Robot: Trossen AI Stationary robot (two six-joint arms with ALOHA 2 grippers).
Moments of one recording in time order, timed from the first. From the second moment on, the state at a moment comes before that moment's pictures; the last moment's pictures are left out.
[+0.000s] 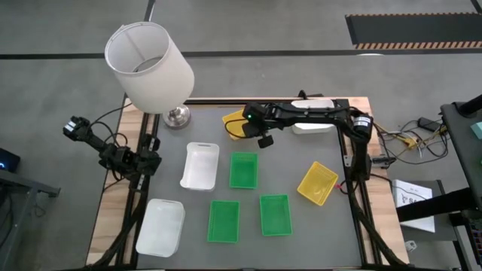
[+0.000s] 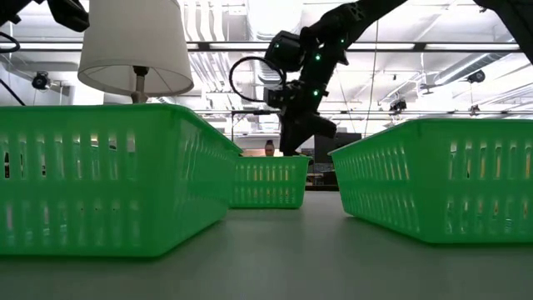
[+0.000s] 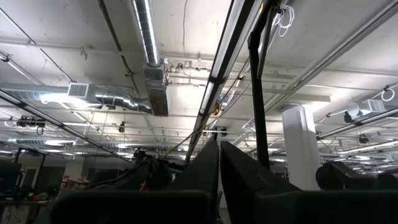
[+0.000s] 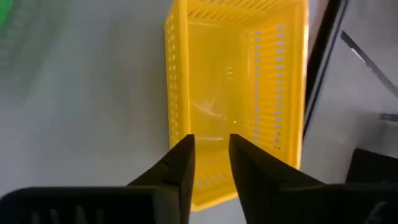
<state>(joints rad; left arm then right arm) -0.58 0.39 0.02 1.12 -0.38 0.30 -0.33 1.94 1.50 -0.60 0.16 -0.83</state>
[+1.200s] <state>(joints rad) -0.58 0.54 0.04 1.28 -0.38 0.32 0.32 1.35 0.66 0.28 0.26 -0.09</state>
